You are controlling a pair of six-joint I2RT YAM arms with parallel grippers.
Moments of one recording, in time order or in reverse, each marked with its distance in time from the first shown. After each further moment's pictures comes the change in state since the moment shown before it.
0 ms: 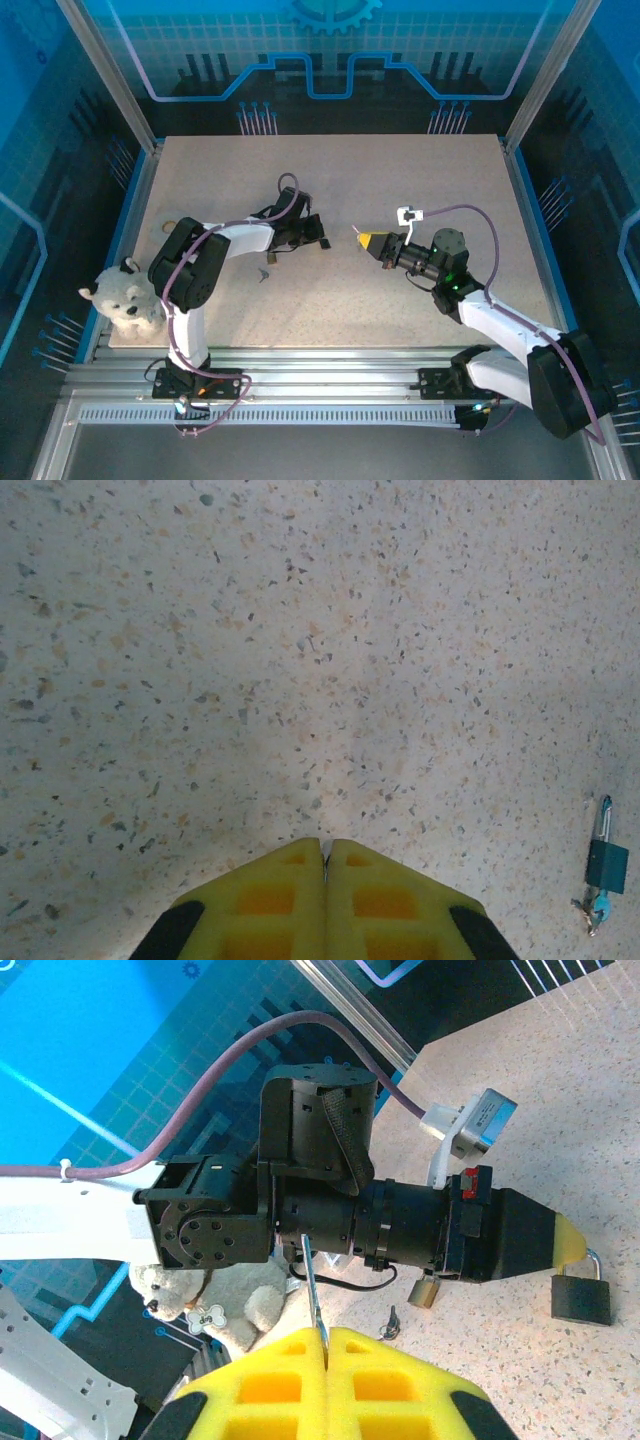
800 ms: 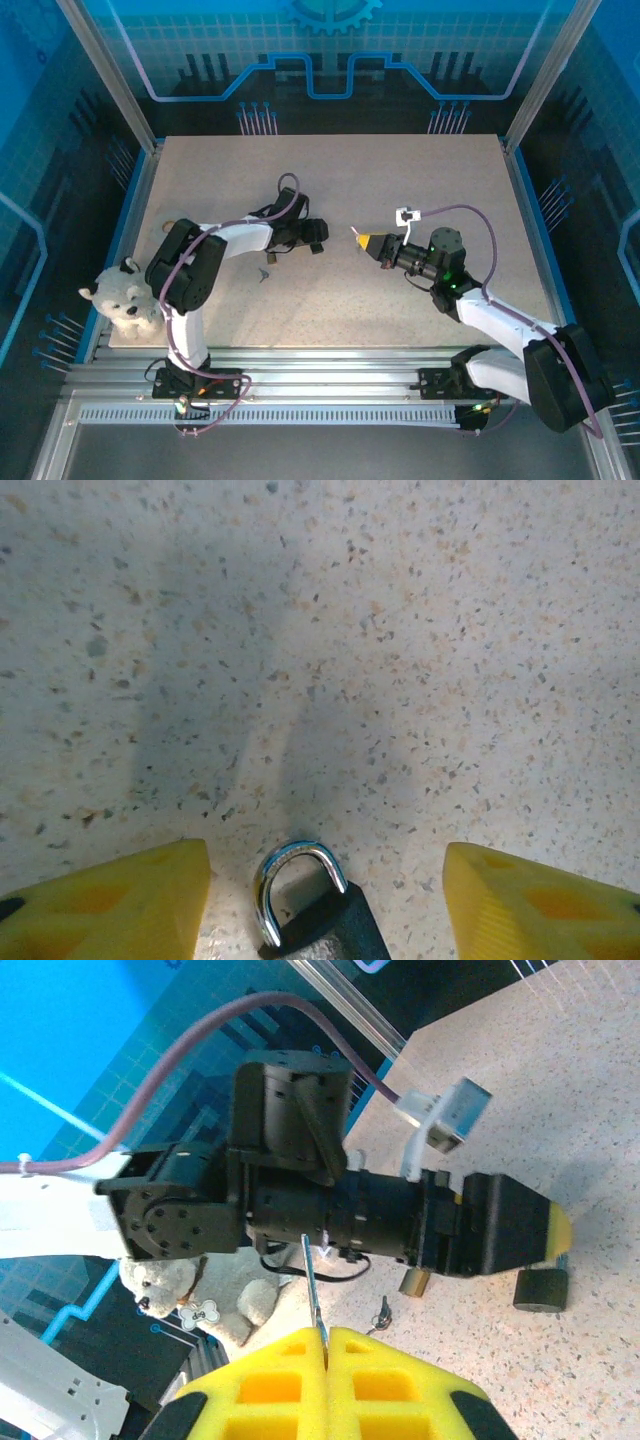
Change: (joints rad) left arm 0.001 -0.039 0.006 -0.098 -0.065 0.084; right arm 0.000 0.036 0.001 -0.006 0.001 0.002
